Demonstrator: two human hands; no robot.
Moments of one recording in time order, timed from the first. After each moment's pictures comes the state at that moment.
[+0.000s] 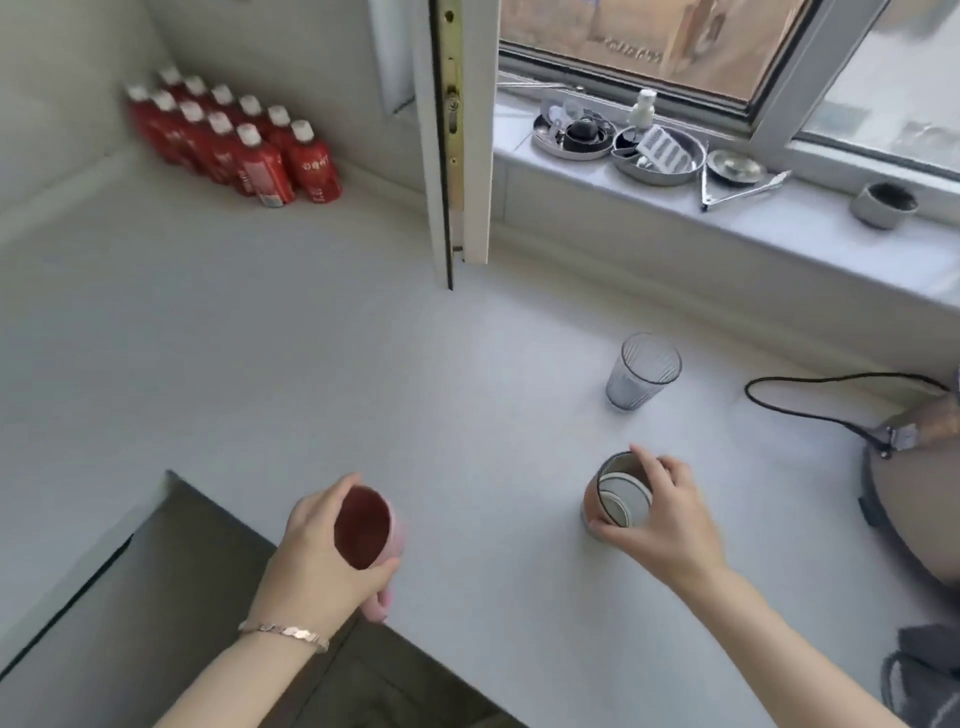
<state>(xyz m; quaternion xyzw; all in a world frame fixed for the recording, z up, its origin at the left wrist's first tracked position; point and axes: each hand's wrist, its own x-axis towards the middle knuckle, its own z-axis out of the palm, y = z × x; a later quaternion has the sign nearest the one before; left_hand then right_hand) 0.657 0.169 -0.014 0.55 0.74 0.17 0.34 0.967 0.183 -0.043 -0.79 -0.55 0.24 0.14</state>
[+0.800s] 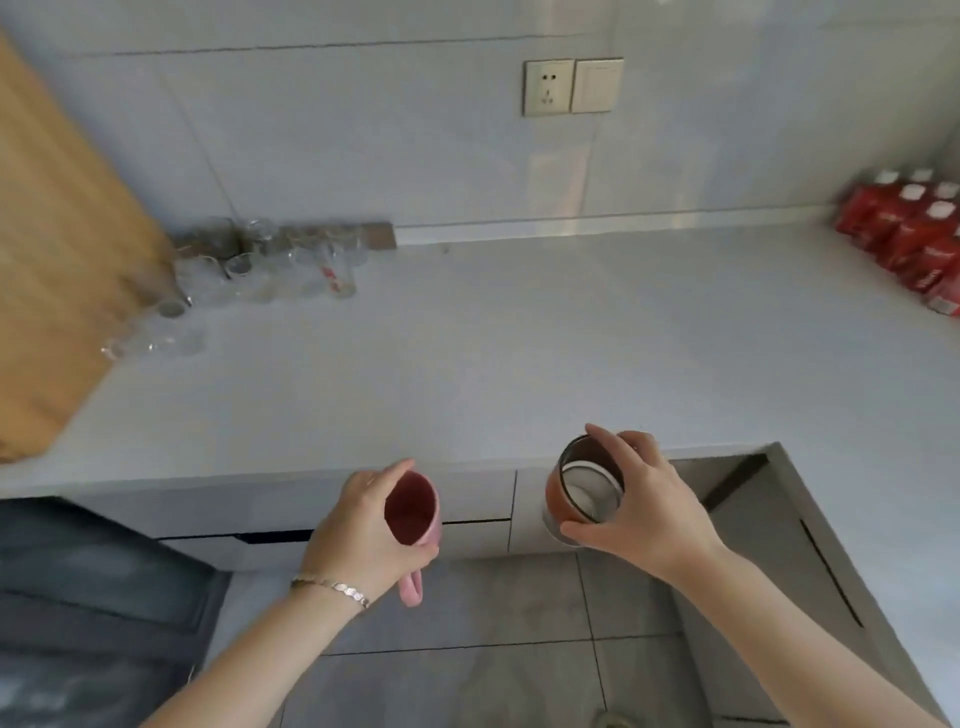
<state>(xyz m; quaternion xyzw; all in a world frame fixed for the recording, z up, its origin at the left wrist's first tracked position) 0.272 -0.207 0.021 0.23 0.90 0.30 0.21 0.427 0.007 0.043 -0.30 -0.91 0.30 0.02</state>
